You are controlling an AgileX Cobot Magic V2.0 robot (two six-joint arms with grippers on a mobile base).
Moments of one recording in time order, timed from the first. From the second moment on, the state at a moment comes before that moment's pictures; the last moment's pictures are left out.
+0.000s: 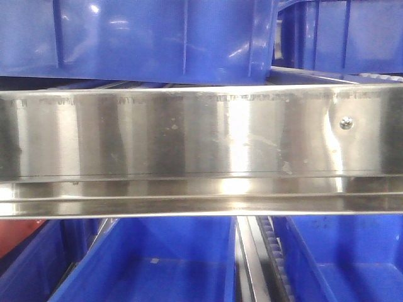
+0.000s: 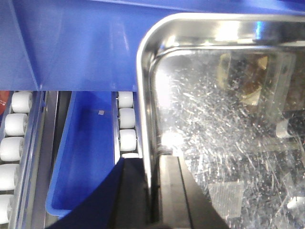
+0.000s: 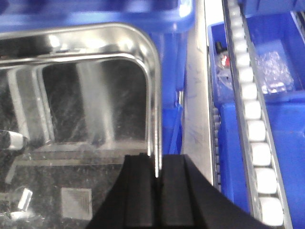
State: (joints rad) left arm -0.67 1.41 -1.58 0.37 1.04 -0.69; right arm 0.61 1.35 -1.51 -0.35 1.01 0.70
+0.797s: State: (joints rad) left arm -0.67 1.41 -1.58 0.37 1.04 -0.69; right arm 0.61 1.35 -1.51 -0.35 1.02 0.70
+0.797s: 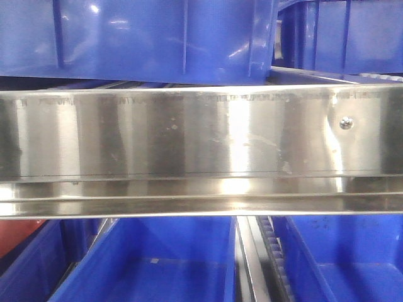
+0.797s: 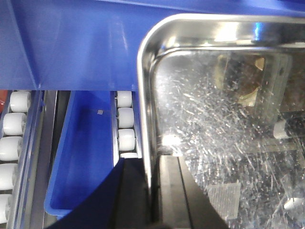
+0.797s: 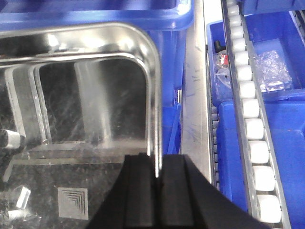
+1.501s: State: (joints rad) left arm -0.67 1.41 -1.58 0.37 1.04 -0.69; right arm 0.61 1.35 -1.51 -0.35 1.02 0.70
